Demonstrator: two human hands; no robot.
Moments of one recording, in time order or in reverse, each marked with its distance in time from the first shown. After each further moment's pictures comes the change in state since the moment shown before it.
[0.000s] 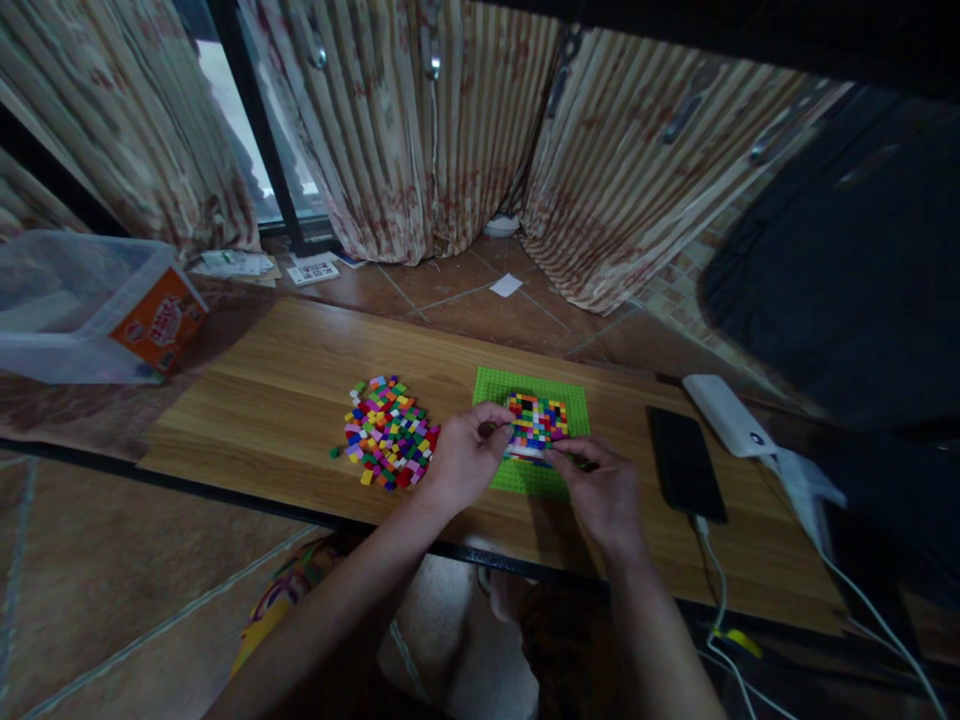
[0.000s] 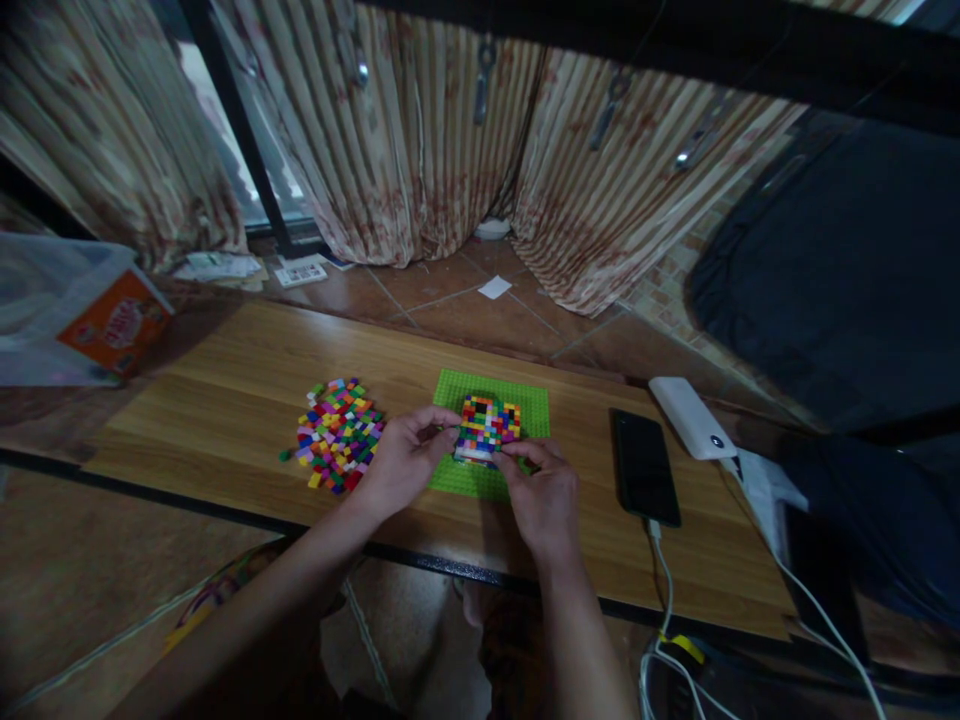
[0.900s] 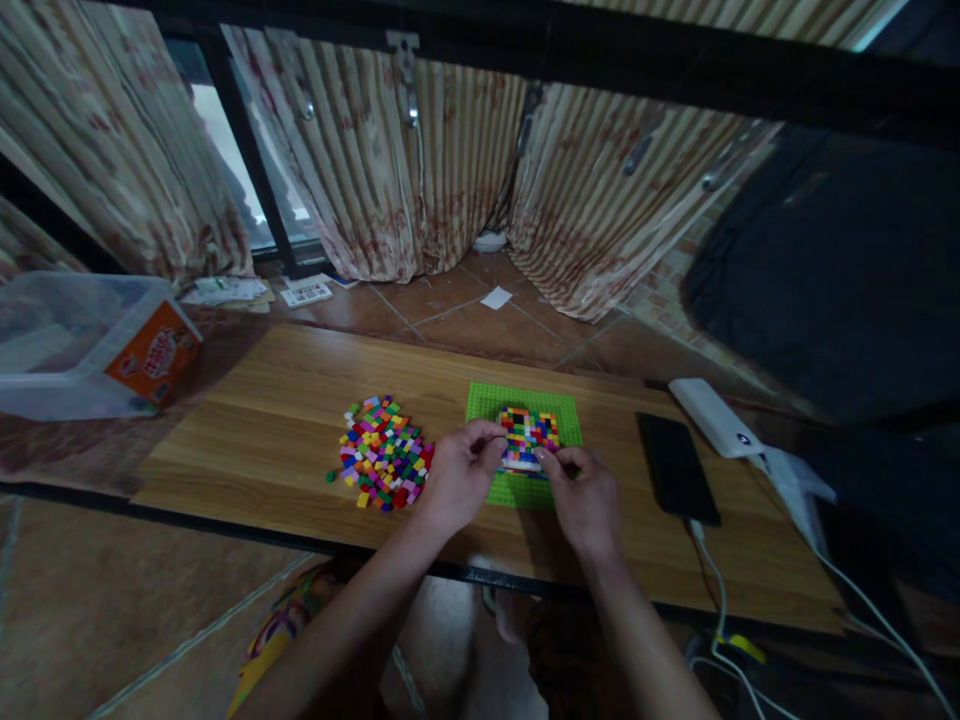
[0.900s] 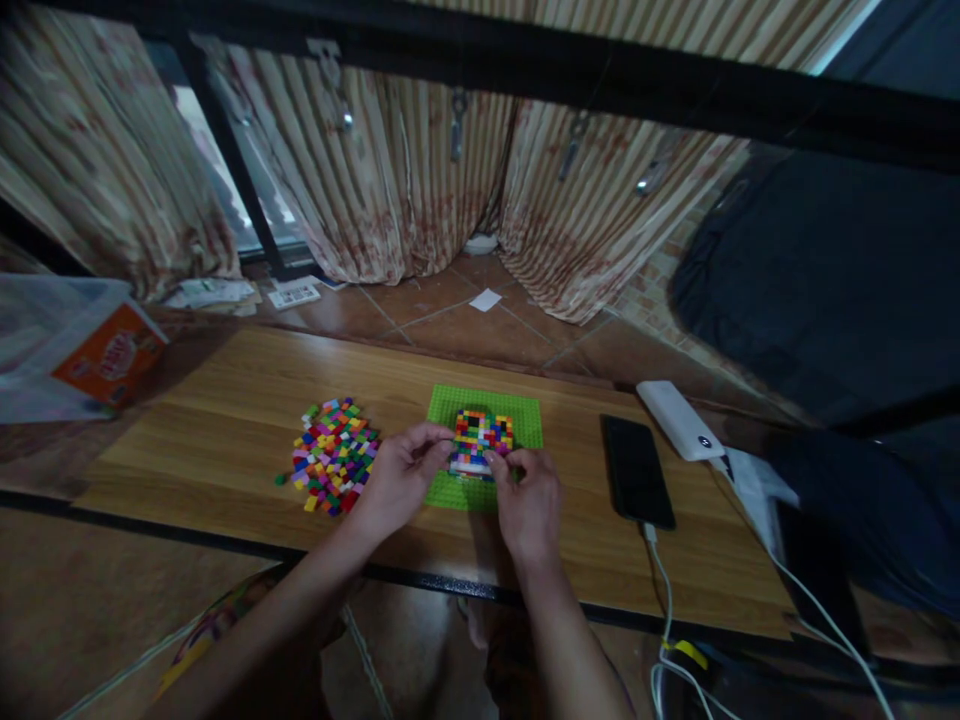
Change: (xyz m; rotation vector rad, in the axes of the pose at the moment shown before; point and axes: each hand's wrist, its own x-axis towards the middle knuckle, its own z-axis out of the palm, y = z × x) left_hand -0.002 -0.002 0.000 -0.012 -0.015 -0.008; right_hand -0.001 -0.004 0.013 -0.177 0.100 0.026
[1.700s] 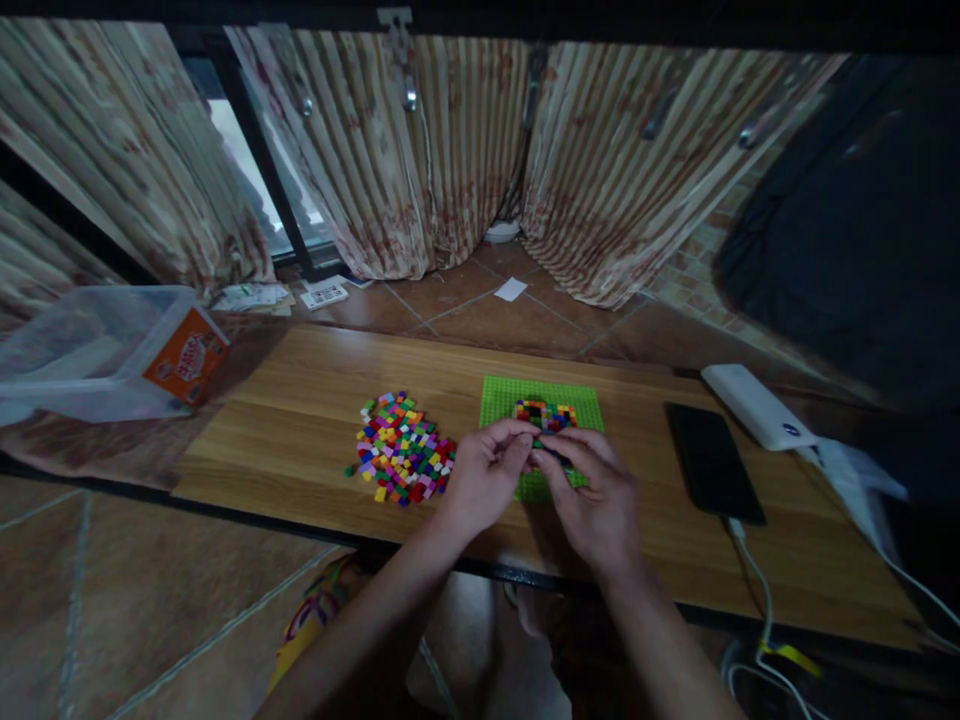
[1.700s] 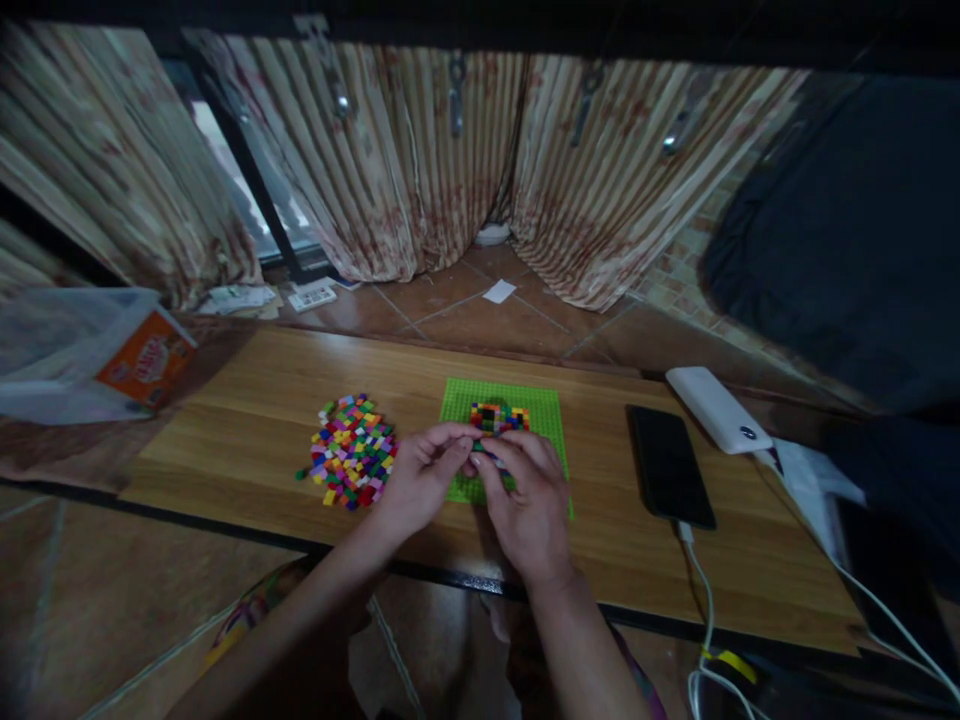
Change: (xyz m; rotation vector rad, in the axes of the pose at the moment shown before) left_hand -0.003 0.013 0.009 -0.210 -0.060 -0.058; right_hand -0.010 -0.026 -0.003 0.136 0.008 -0.443
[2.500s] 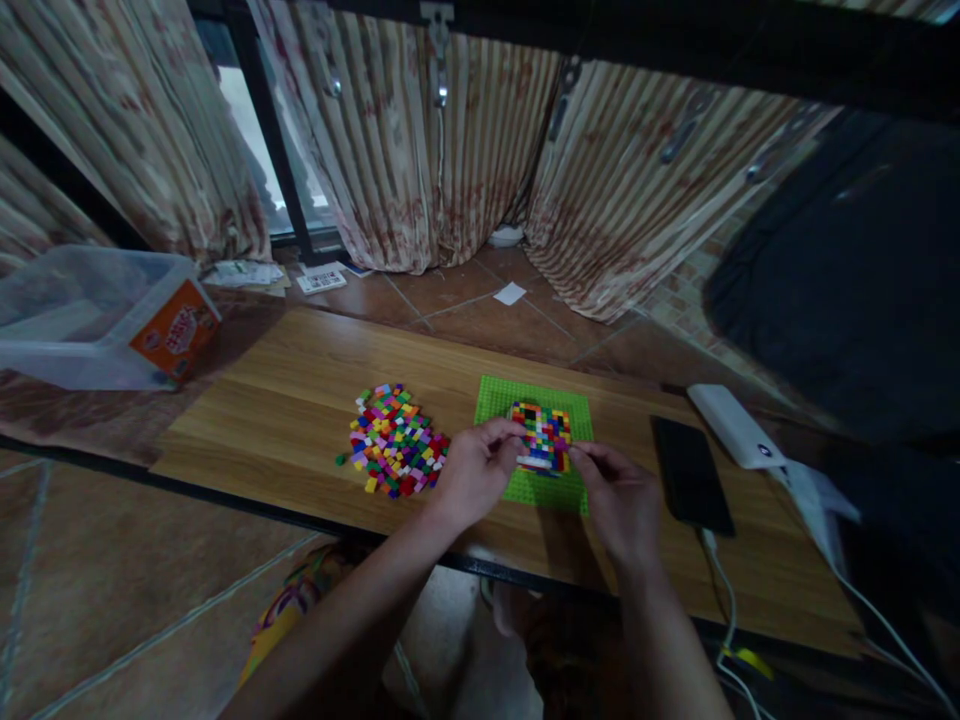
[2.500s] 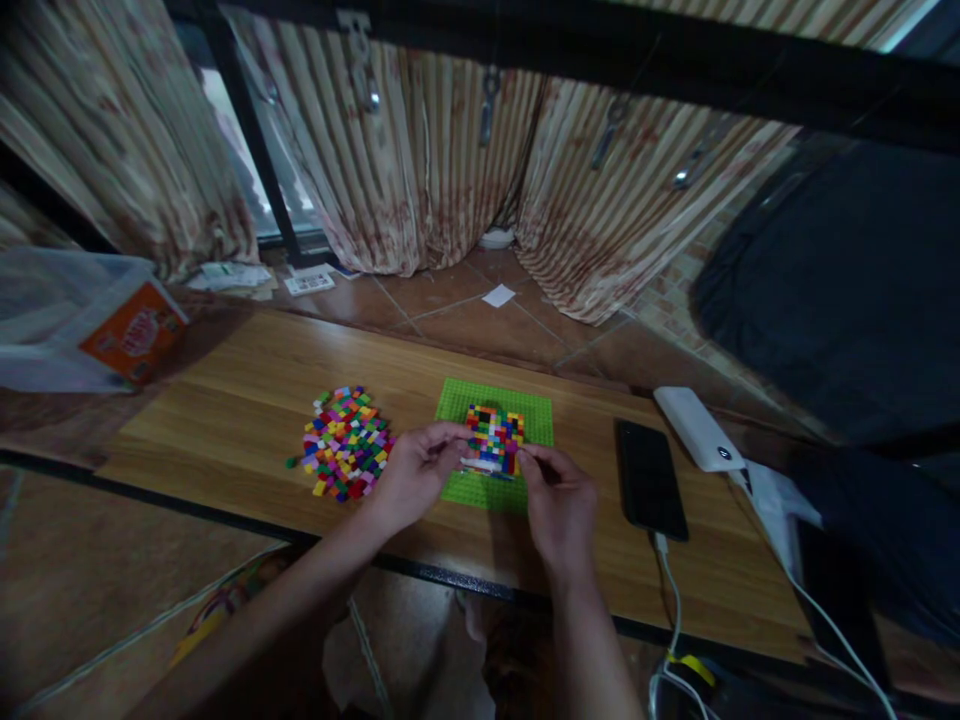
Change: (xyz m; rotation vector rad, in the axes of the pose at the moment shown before) left_hand 0.001 -0.006 -0.003 0.213 0.033 0.027; right_hand 0.003 0.028 -0.016 0.249 0.083 0.612
